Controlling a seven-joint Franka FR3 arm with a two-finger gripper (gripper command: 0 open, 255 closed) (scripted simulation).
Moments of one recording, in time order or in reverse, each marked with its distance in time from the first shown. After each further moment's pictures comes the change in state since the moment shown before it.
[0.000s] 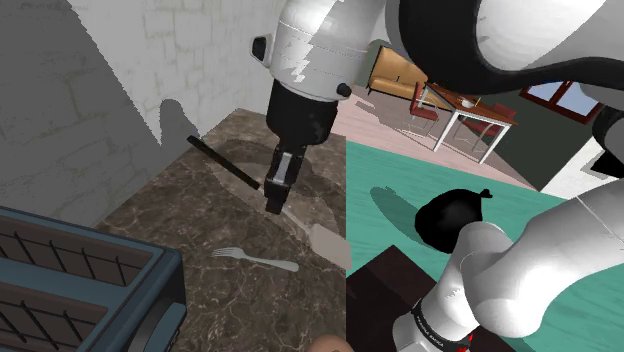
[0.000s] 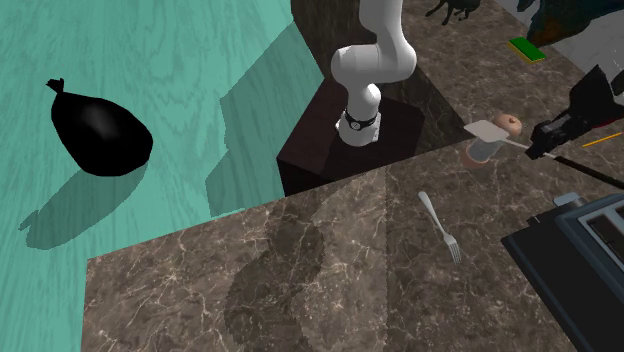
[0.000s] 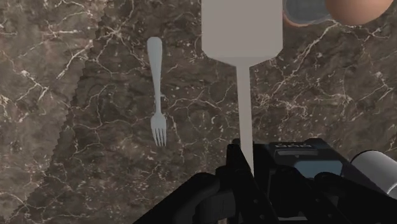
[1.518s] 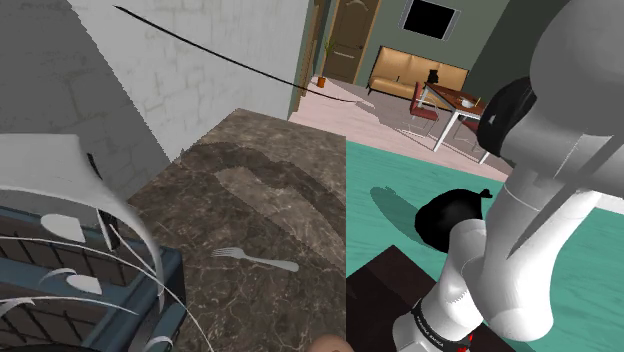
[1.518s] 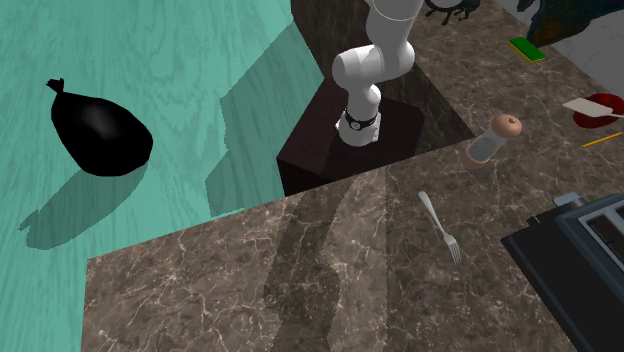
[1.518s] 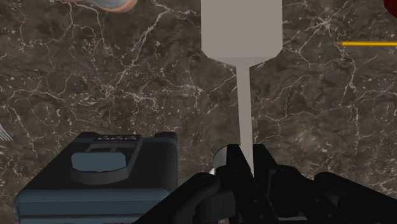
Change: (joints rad) arm 0.235 0.555 0.429 0.515 -0.309 -0.059 0.693
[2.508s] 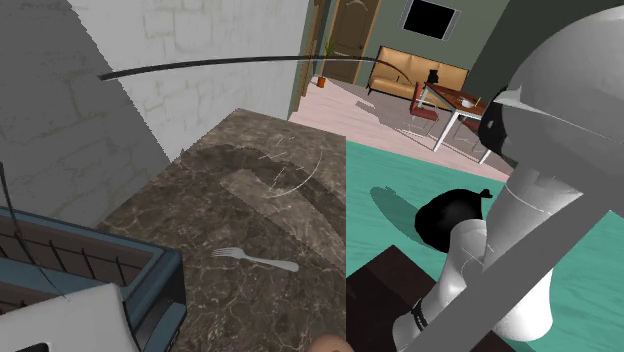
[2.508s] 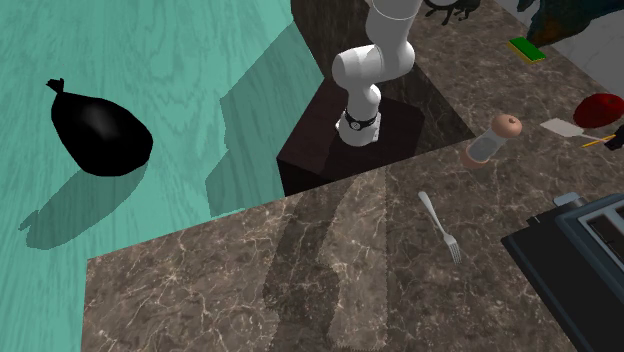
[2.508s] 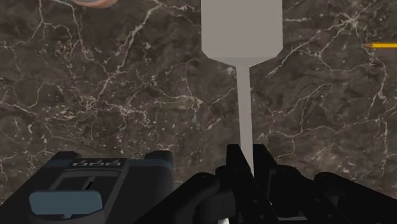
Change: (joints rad) arm -0.019 -0.013 -0.006 -0.209 0.006 0.198 0.012
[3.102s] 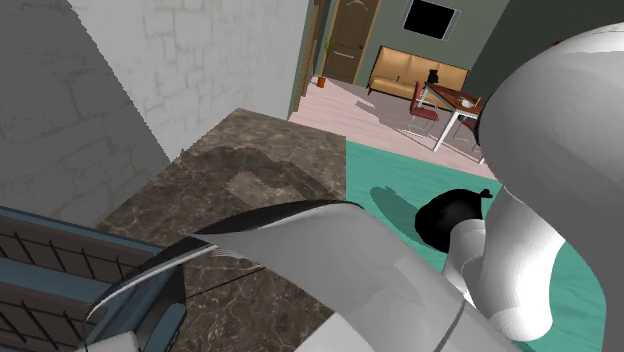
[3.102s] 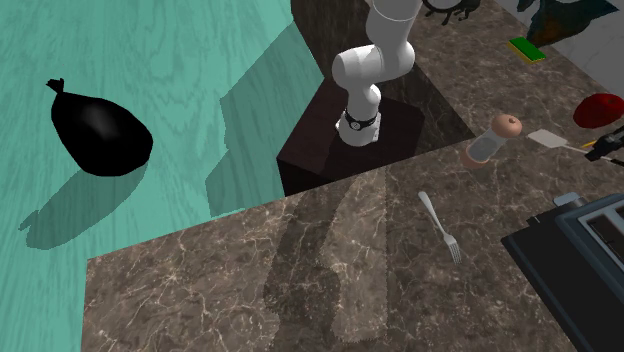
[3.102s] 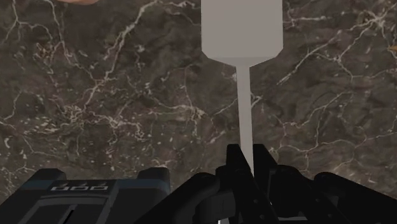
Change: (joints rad) arm -0.001 0.017 -0.006 -0.108 -0.018 0.119 0.017
